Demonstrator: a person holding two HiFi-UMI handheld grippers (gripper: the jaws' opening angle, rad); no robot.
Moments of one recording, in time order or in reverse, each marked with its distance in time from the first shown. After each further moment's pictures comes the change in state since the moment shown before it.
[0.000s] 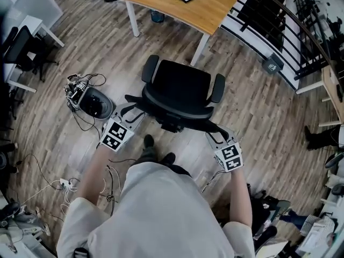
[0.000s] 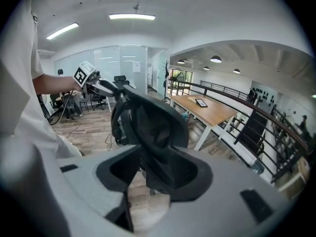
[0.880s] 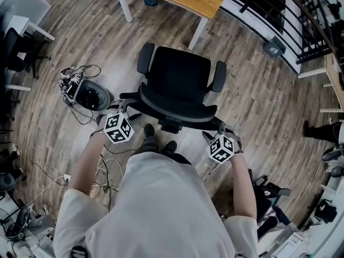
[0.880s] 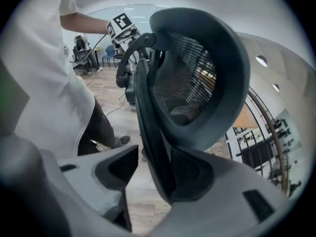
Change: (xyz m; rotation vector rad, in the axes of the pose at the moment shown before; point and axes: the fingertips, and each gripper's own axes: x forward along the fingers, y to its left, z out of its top) left arm 0.067 0.005 -0.078 0.462 0.326 -0.261; right arm 0.070 0.008 -0.063 -0.404 0.383 0.129
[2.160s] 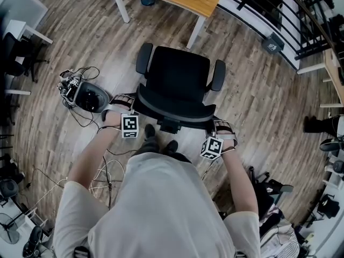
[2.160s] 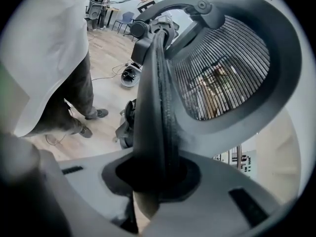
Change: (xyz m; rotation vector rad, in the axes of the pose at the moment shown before) left arm 0.061 0.027 -0.055 0.572 0.408 0.173; right arm 0.044 -0.019 -0.023 -0.347 0.161 -0.304
